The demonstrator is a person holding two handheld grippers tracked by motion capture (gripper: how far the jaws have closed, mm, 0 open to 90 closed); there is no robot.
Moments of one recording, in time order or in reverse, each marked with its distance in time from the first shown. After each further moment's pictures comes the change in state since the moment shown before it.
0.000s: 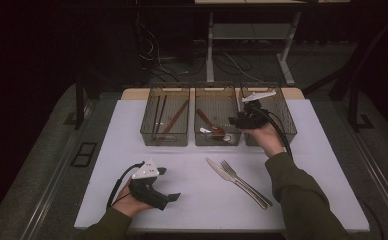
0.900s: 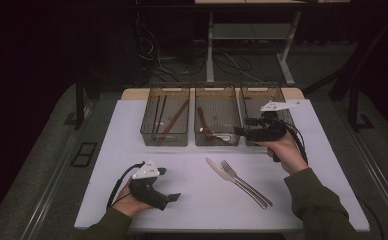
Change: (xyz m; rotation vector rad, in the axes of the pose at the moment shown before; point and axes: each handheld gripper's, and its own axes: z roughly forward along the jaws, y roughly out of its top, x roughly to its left) left arm 0.000 0.000 0.001 0.010 0.003 0.002; right arm 0.007 -0.032 -0.055 -0.126 0.195 0.019
